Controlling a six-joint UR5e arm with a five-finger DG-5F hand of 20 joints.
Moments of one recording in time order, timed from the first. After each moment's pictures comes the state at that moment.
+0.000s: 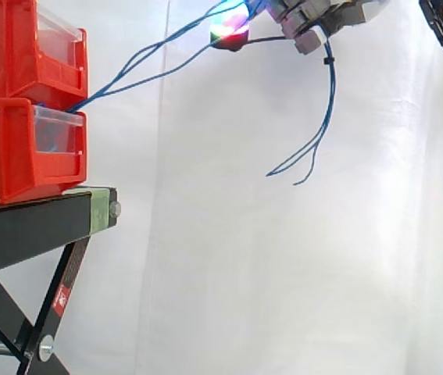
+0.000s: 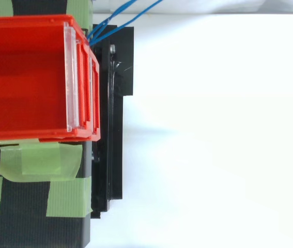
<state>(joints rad) 0.10 -1.82 -1.42 -3.00 -0.82 -0.60</state>
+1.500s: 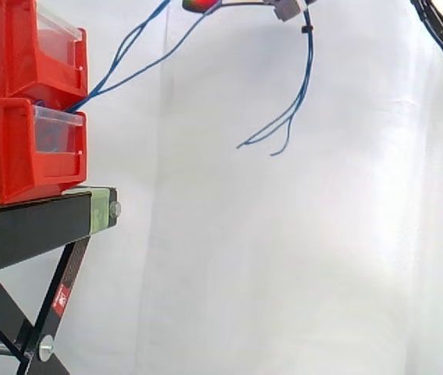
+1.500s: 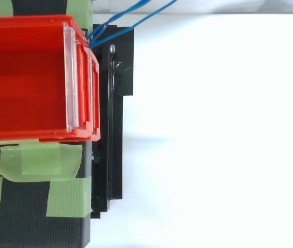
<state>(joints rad) 0.11 -1.82 -1.39 -2.94 -0.90 -0.64</state>
